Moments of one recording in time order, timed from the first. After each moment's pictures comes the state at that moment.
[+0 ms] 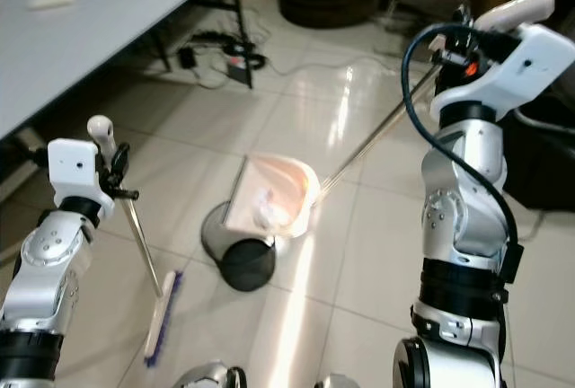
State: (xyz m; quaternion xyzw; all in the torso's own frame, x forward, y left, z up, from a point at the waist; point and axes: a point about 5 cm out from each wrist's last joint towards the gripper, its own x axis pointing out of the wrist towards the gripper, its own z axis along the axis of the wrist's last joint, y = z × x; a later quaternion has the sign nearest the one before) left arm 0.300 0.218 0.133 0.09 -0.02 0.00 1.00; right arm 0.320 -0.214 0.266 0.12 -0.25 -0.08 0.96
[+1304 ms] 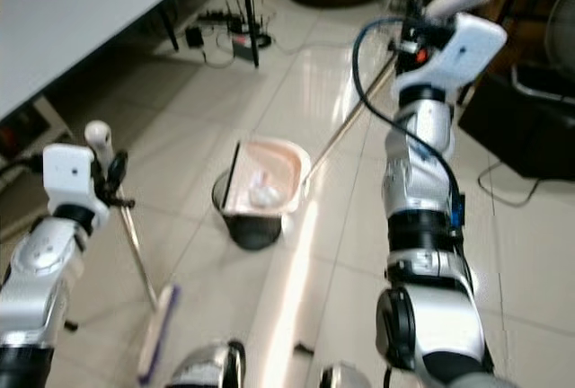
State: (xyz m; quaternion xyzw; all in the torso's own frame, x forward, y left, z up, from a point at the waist) left arm 0.290 0.217 0.131 0.09 0.00 -0.01 1.00; right arm 0.370 -0.188 0.258 0.11 -0.30 -0.04 0.95
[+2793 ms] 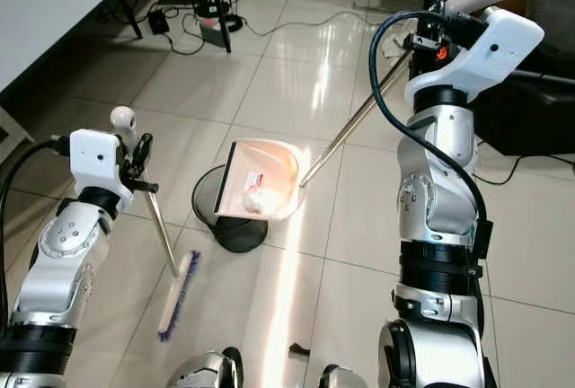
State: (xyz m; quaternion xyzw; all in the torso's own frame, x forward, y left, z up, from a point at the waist) left arm 0.308 0.192 0.146 0.09 -0.05 -0.05 0.99; right arm 0.334 -0.189 0.277 0.13 -0.29 -0.04 0.95
